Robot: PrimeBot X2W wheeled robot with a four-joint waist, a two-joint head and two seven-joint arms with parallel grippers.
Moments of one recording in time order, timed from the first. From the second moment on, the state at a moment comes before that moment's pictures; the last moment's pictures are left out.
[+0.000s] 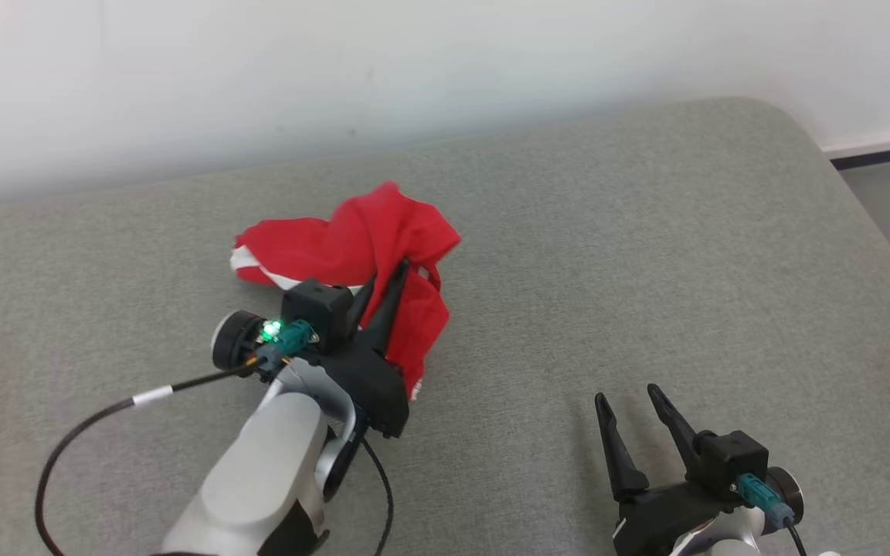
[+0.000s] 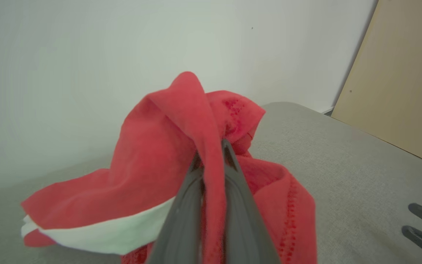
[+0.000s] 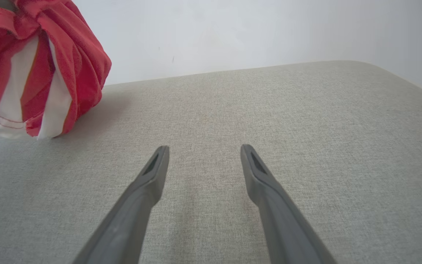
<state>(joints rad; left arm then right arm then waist) -0.73 0.06 -0.54 0.79 -0.43 -0.12 -0.26 -0.20 -0.07 0.11 0.49 0.14 0.13 -0.26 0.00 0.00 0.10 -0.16</state>
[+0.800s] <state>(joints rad) -0.38 0.10 -0.28 0.53 -0.24 -0.05 -0.26 -0.20 -0.06 0.08 0.45 0.14 0.13 -0.26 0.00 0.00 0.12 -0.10</state>
